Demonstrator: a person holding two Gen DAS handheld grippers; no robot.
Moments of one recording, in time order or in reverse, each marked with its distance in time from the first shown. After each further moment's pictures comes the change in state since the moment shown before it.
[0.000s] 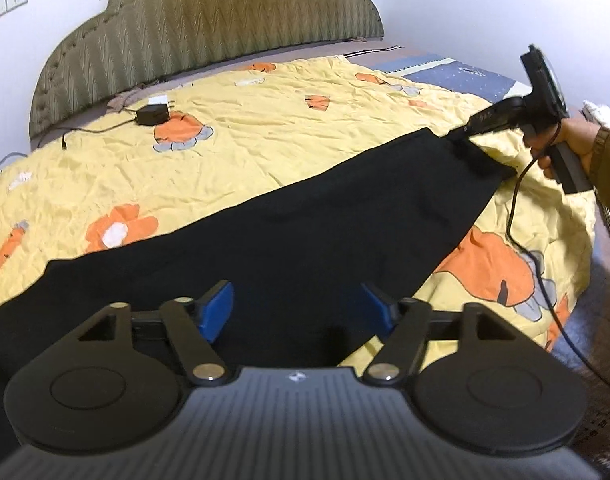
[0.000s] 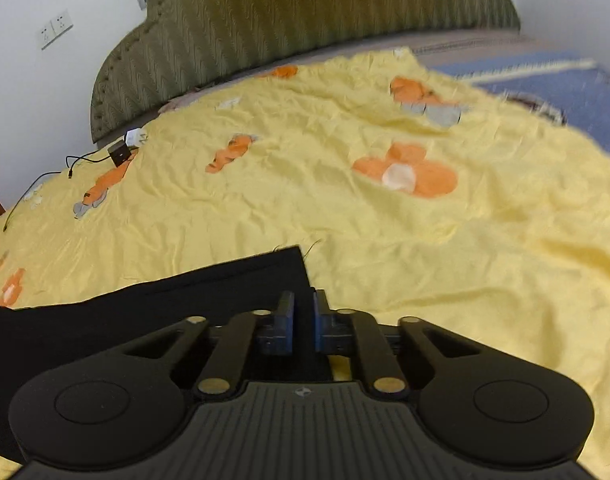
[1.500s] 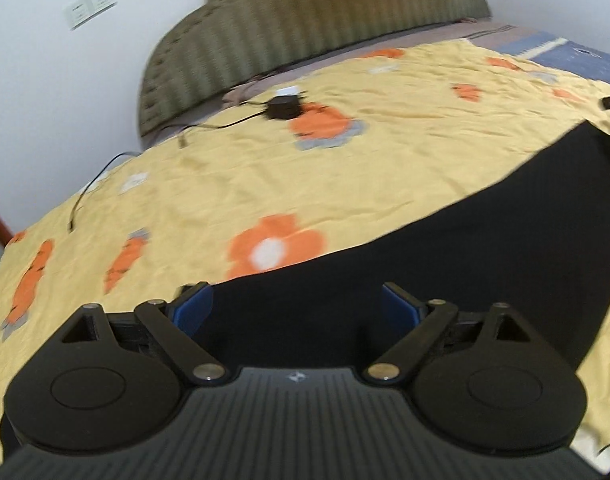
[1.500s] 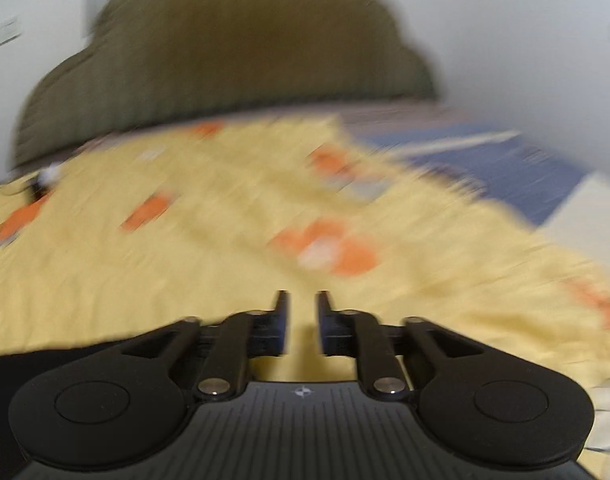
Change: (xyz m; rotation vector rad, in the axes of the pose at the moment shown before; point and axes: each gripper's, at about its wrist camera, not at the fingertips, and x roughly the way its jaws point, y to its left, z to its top) left arm 0.037 0.086 0.022 -0.032 0.053 0.388; right arm 0.003 0.027 0.011 -0.060 -0.209 -0.372
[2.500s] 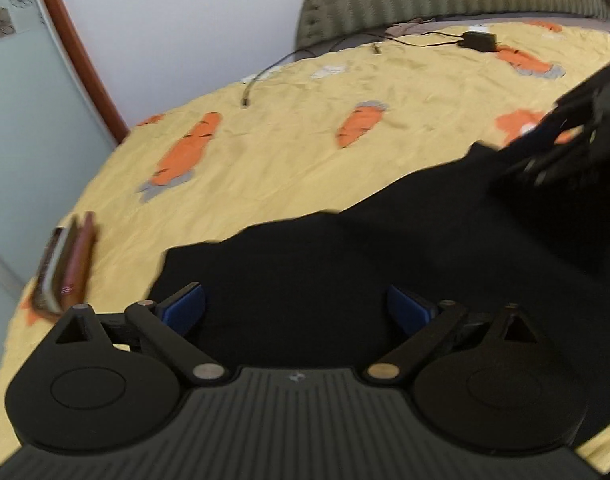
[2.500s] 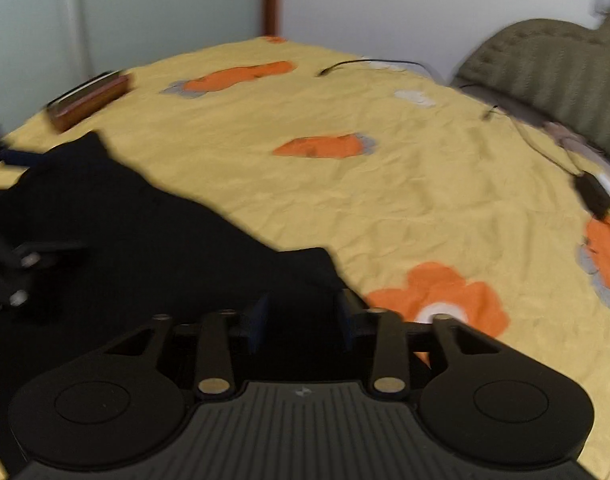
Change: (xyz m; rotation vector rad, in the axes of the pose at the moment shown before) left arm -0.025 0.165 -0.120 -0.186 0.134 0.294; right arm -0.073 0.451 -0.042 -0.721 0.197 0.889
